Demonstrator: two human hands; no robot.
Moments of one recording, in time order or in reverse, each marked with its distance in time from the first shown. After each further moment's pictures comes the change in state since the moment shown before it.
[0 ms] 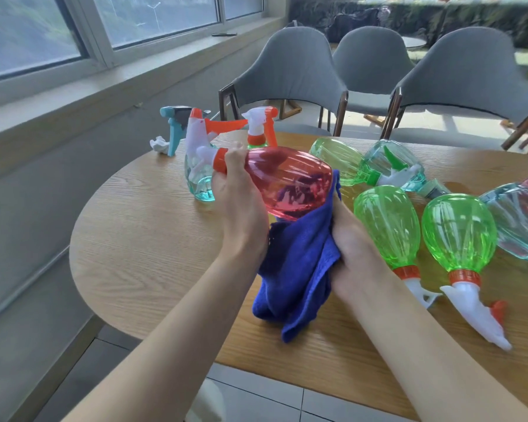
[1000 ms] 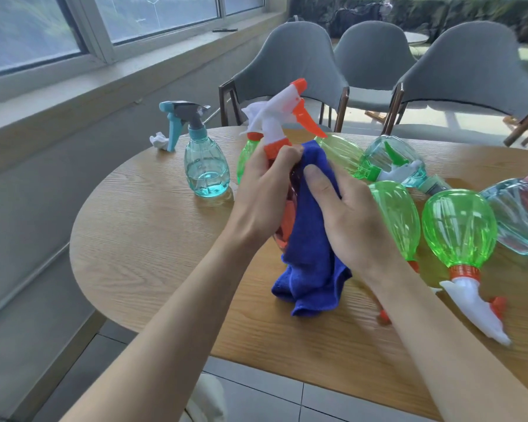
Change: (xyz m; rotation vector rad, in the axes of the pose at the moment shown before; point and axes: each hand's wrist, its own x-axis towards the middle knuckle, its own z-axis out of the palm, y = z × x) left_hand -0.004 0.009 0.001 0.424 -0.508 0.127; right_hand -0.020 -0.028 0.010 -1.087 -0.075 -0.545
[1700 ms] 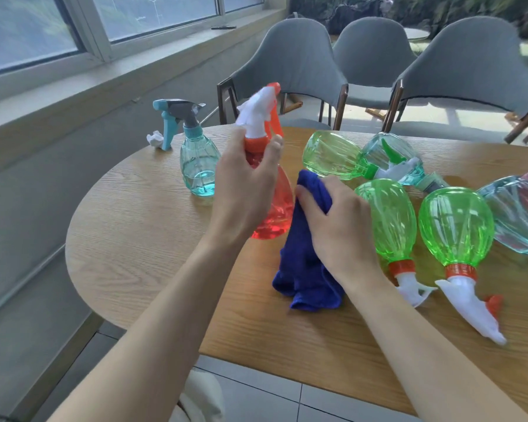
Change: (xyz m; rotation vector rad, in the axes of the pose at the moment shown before) left_hand 0.017 -0.019 -0.011 0.299 0.253 0.119; right_hand 0.002 0.039 0.011 -0.397 0.266 -0.055
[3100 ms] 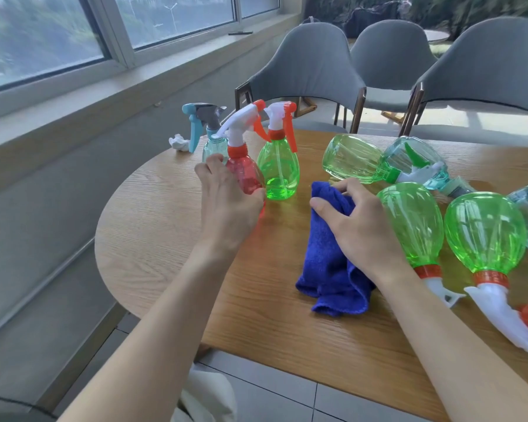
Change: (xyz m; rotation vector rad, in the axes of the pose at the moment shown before) left_hand 0.010 -0.052 -0.044 0.525 0.057 -0.028; right_hand 0.009 0.009 -0.002 0.167 -0.190 0.164
